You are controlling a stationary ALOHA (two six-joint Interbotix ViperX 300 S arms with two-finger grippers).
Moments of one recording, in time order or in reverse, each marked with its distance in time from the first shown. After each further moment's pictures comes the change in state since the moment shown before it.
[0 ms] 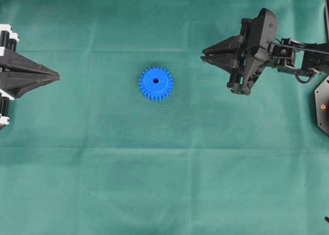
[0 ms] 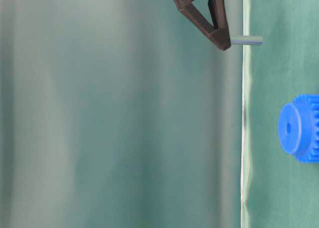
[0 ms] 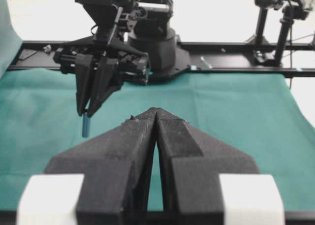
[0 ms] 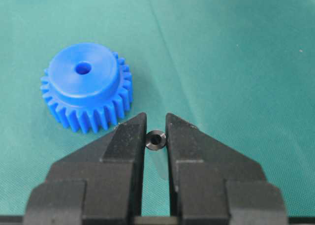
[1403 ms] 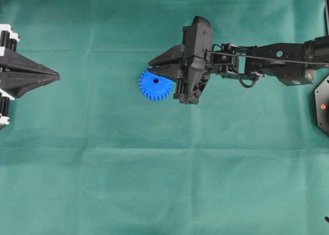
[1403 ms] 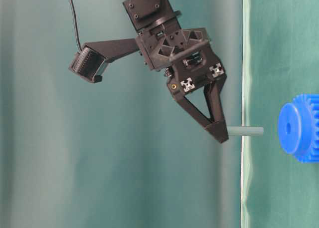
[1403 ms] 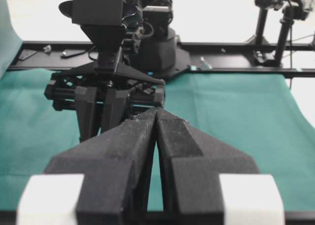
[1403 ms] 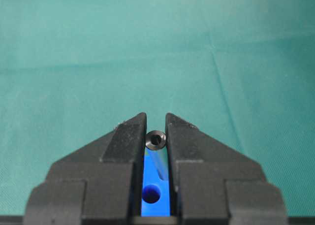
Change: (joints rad) left arm 0.000 0.003 0.000 0.000 -0.002 0.000; right arm 0.120 0.275 -0.380 0.005 0.095 0.020
